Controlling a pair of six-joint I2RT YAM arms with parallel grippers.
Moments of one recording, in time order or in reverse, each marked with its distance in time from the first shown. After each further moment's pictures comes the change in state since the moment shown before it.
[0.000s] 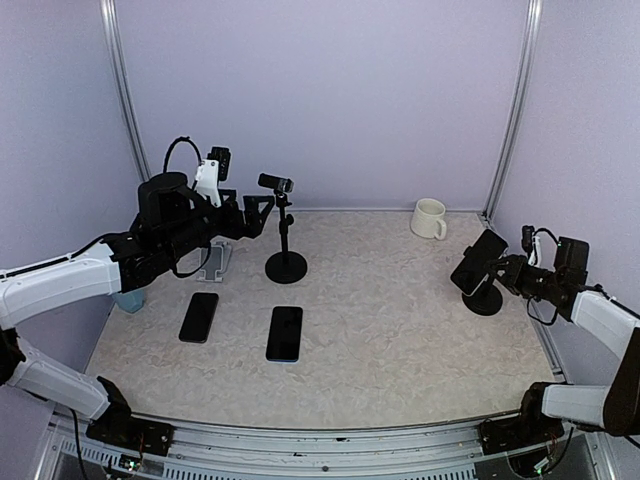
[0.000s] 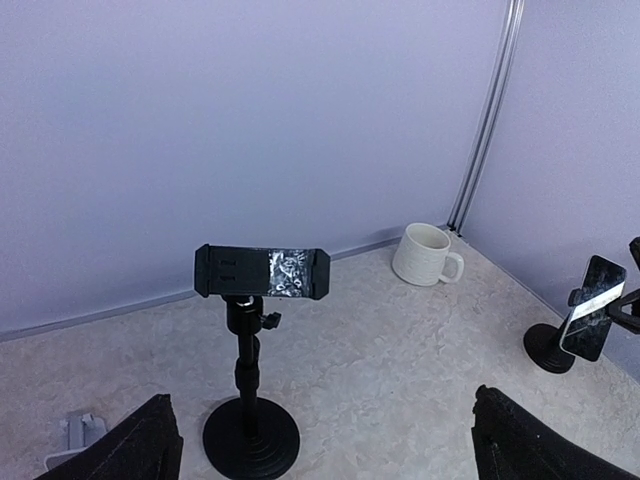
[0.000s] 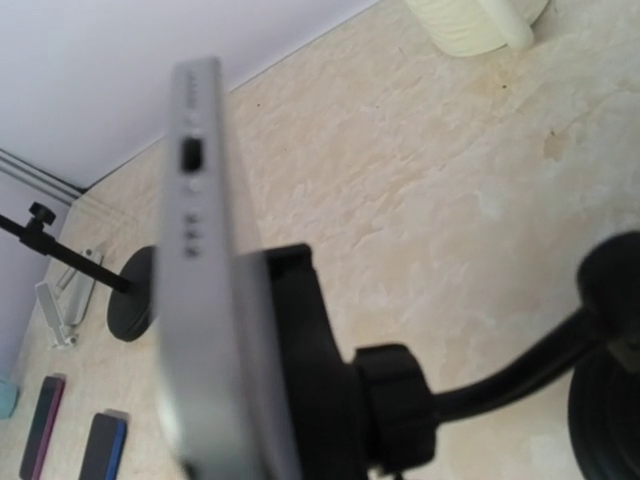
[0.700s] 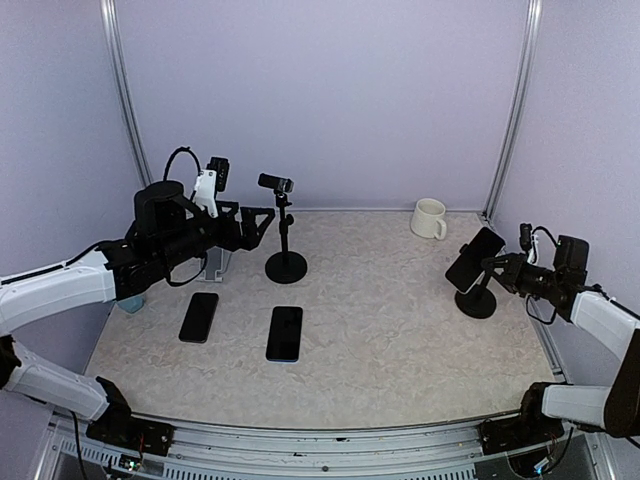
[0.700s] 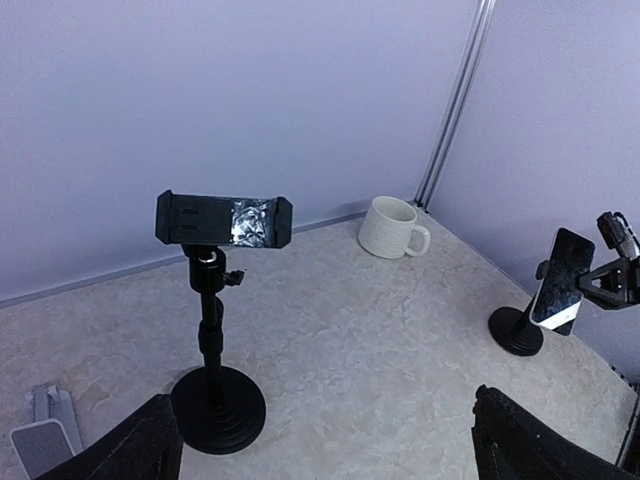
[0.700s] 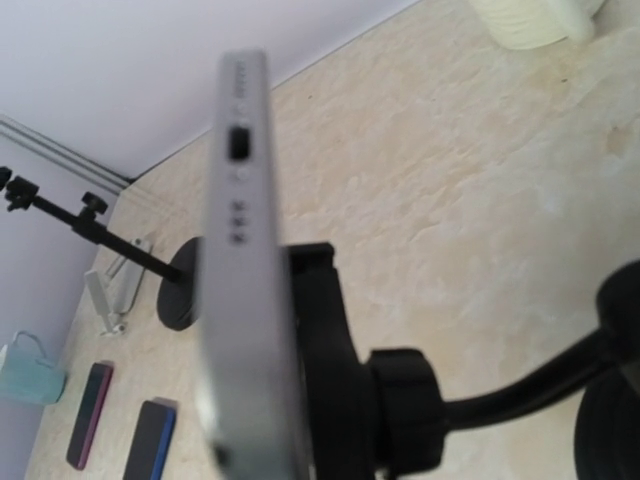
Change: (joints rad) left arm 0.000 -0.044 -0.054 -0.026 0.069 -0.051; right arm 0.016 -0.005 -0.002 0.037 -0.072 0.050
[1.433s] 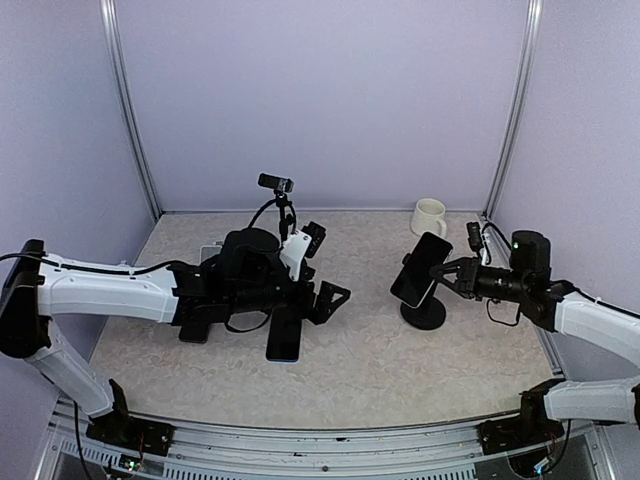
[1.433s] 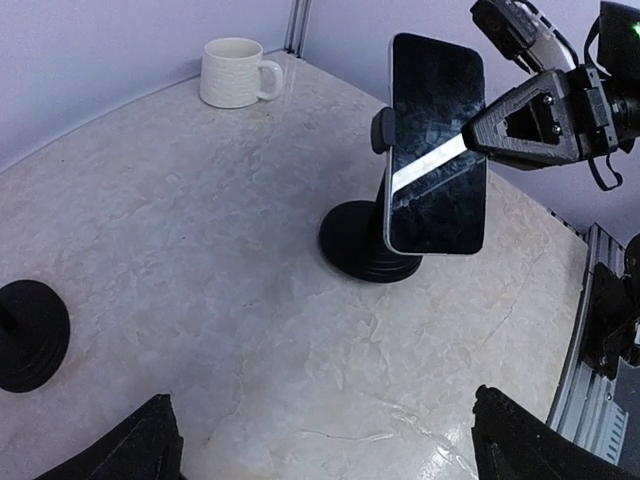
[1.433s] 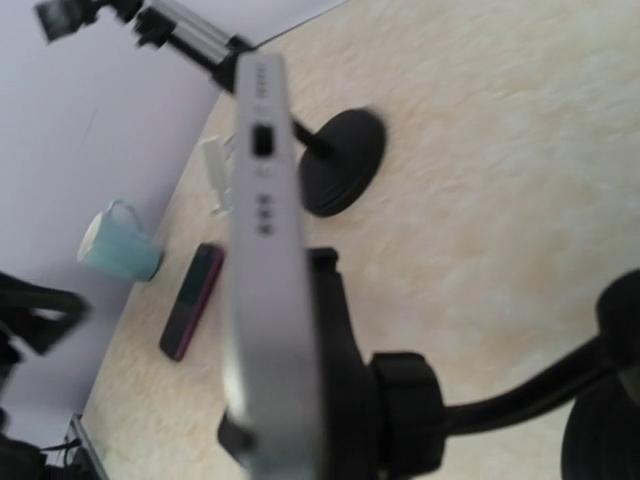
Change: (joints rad) left arm -0.336 0.271 0.066 -0.050 -0.011 -0.037; right arm 0.488 0.005 -0.001 0.118 0.185 0.172
